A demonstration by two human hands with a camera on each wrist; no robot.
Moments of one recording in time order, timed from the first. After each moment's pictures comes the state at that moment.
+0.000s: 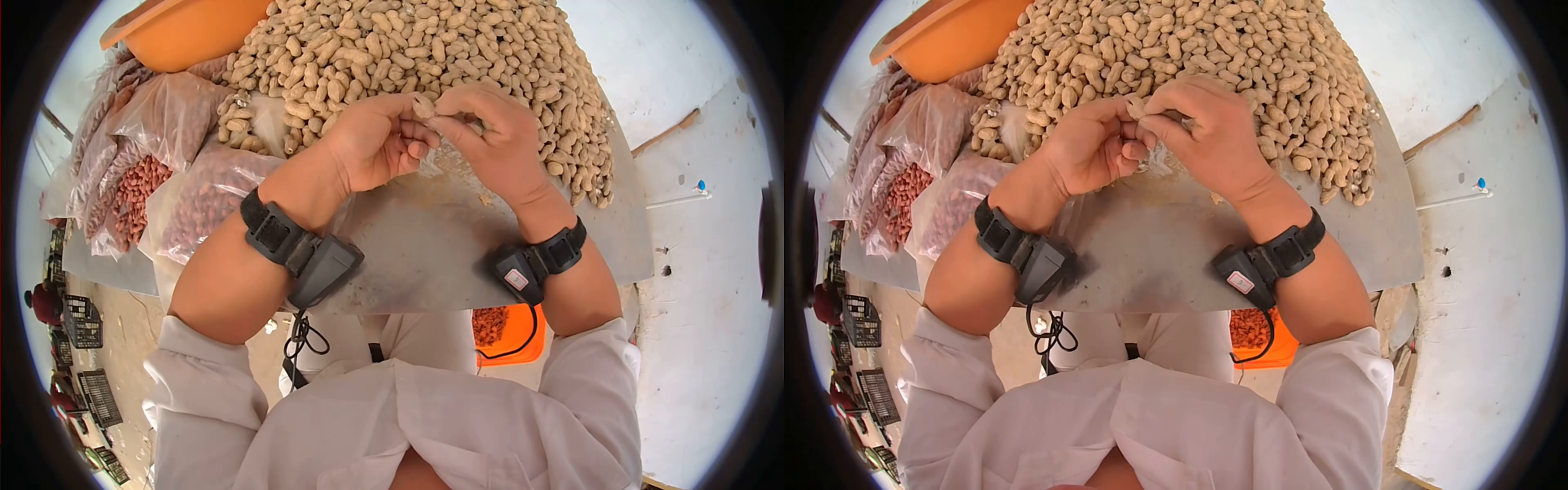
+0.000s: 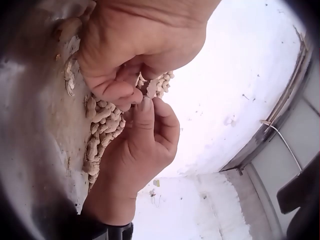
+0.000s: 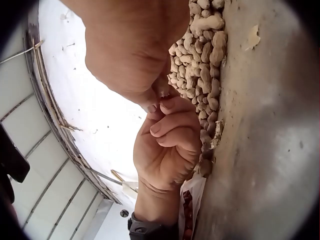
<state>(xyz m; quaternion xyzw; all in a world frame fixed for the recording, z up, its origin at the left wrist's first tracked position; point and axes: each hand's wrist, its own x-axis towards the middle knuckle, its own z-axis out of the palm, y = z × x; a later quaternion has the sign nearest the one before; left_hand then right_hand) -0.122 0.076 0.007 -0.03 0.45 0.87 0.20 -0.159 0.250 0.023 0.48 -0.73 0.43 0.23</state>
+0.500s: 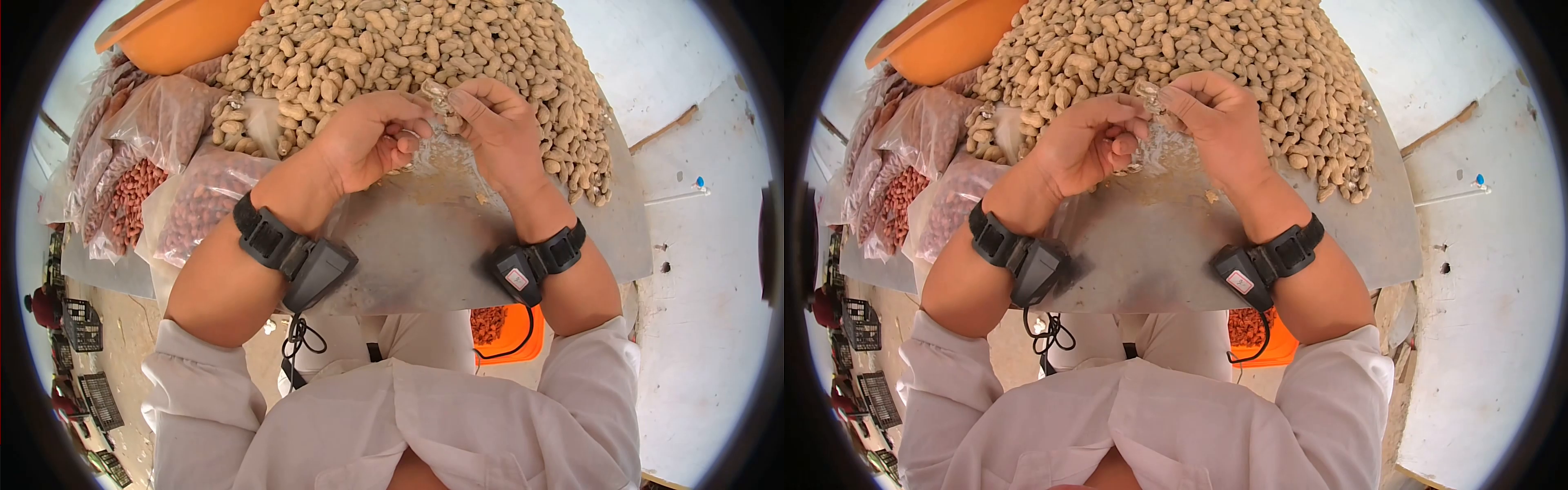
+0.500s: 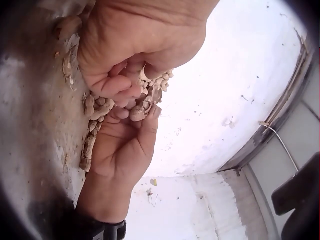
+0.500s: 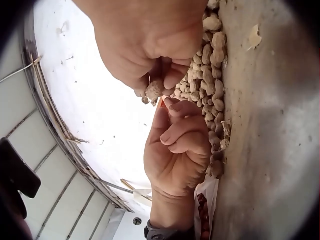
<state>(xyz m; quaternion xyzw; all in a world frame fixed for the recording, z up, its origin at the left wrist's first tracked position) -0.116 0.078 0.010 0.00 0.47 0.87 0.15 -0.168 0.251 0.006 0.26 -0.58 0.77 -0.06</state>
